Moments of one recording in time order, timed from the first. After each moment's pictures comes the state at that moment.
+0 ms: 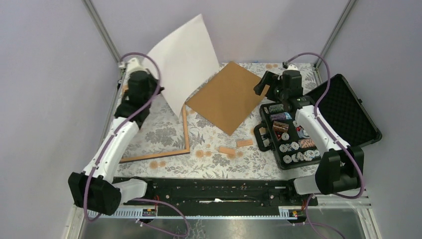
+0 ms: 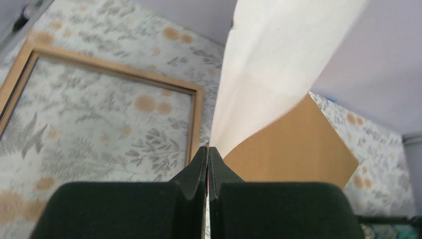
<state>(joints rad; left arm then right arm) -0.34 1.20 1.14 -0.23 -0.36 -0.47 0.19 1.39 1.13 -0.25 -0.08 0.50</state>
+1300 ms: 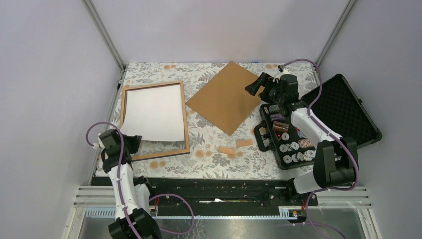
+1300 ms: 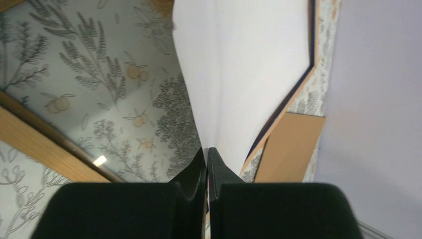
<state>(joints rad) 0.50 0.67 0.41 -0.42 0.26 -1.04 0.18 1.46 0.98 0.07 -0.30 0.65</state>
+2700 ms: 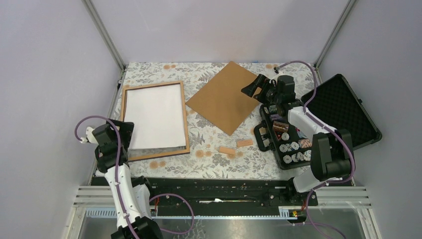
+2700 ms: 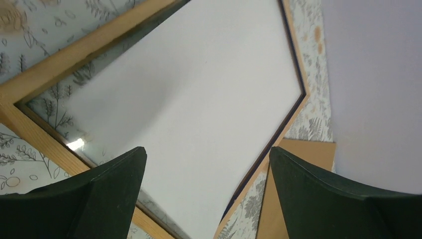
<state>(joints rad) 0.50 0.64 0.54 -0.52 0.10 -0.91 0.18 1.53 0.97 0.15 -0.39 0.69</state>
